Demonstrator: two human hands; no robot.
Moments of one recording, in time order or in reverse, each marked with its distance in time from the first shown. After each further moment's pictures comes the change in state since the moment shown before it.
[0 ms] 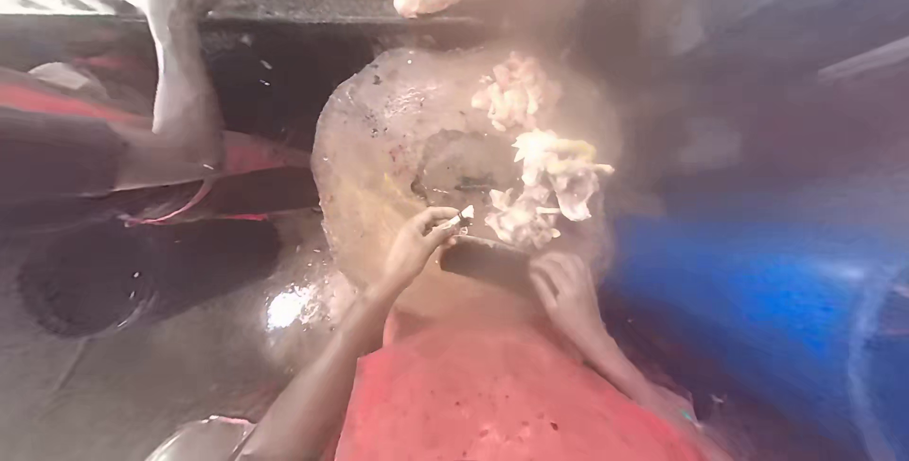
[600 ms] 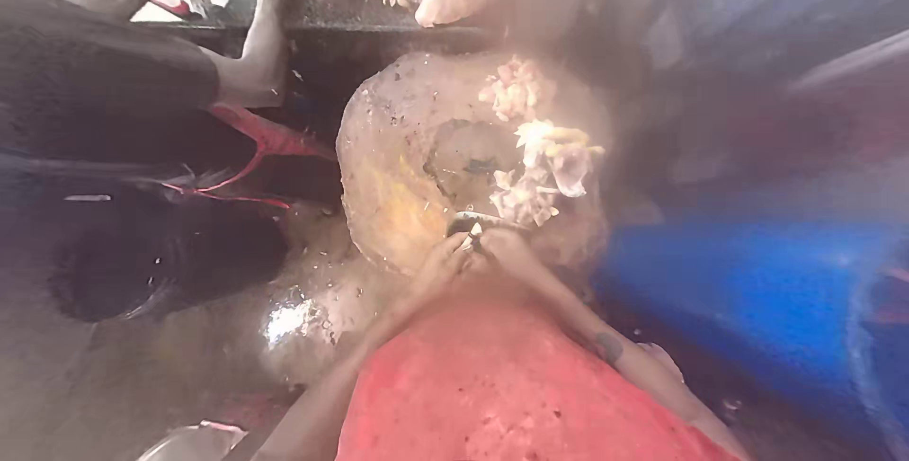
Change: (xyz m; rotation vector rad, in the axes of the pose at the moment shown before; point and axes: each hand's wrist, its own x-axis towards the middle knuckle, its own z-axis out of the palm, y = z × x) left_hand -0.085 -0.056 0.043 -0.049 -0.181 0.112; right_hand 0.027 -0.091 0.020 0.816 -0.444 0.244
